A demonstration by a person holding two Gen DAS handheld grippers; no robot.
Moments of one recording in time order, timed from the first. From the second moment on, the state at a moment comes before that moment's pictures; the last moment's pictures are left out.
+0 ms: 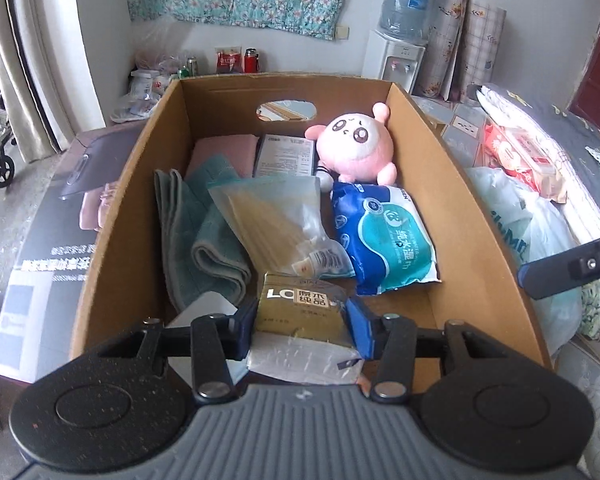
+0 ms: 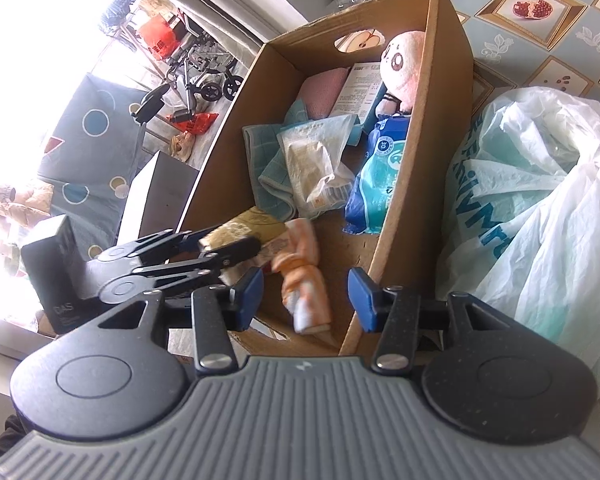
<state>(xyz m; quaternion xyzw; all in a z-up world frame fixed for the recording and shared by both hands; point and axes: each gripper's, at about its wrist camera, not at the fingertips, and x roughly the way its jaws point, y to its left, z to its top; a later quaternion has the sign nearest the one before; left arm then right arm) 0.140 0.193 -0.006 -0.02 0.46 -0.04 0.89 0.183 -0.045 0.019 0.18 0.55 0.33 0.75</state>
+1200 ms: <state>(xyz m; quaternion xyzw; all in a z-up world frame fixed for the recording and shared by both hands) 0.184 0.169 -0.054 -0.08 0.59 -0.02 0.80 0.179 -0.083 0.023 0.21 0.52 0.32 0.76</state>
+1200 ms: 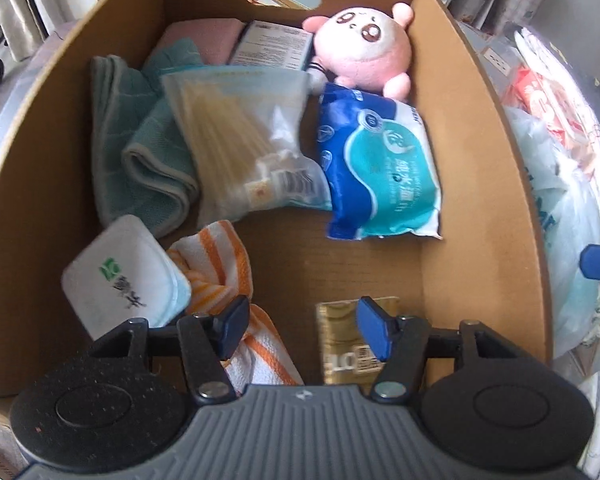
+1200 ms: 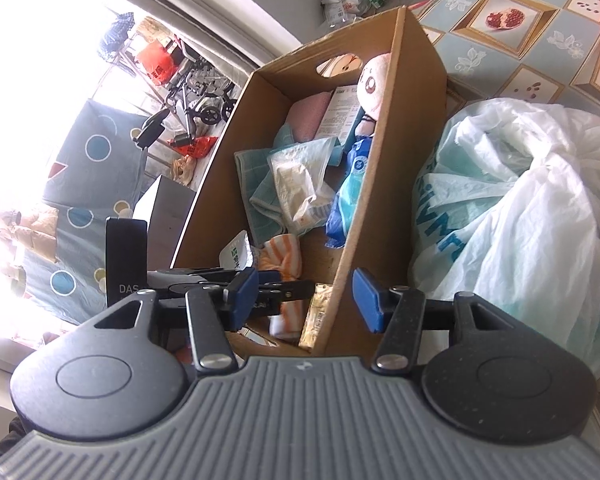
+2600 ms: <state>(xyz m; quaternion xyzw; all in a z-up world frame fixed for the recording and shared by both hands) 0.037 -0.069 -0.025 0.00 0.36 -0.24 0.90 0.102 -0.316 -0.090 0.14 0.53 0.11 0.83</state>
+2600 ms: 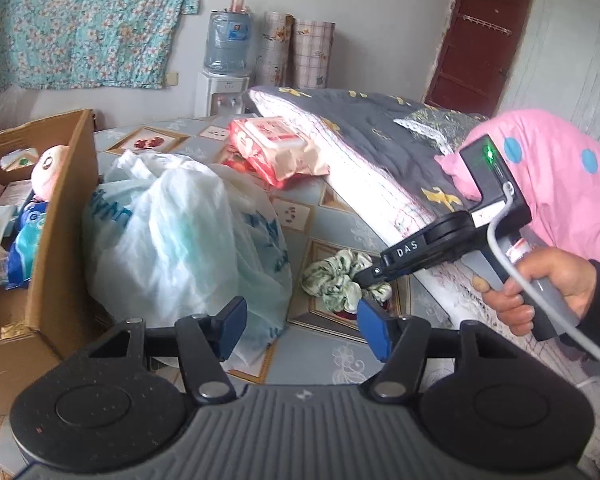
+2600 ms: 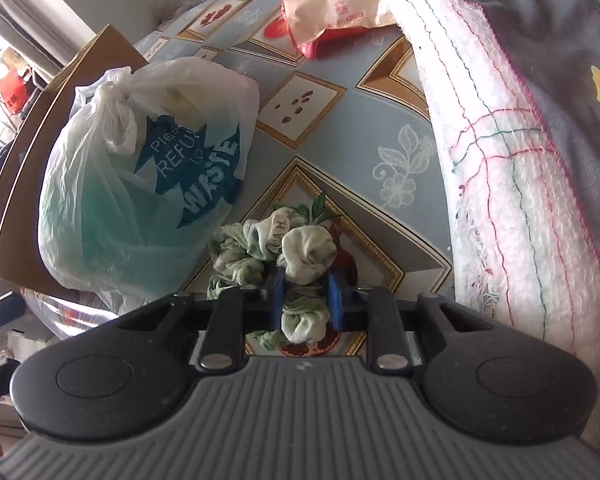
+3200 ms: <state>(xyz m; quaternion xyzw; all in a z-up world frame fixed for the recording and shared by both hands) 0.050 -0.135 -0.059 0.04 0.37 -0.30 0.88 0.052 -0.321 -0.028 0.21 0.47 0.18 0.84</state>
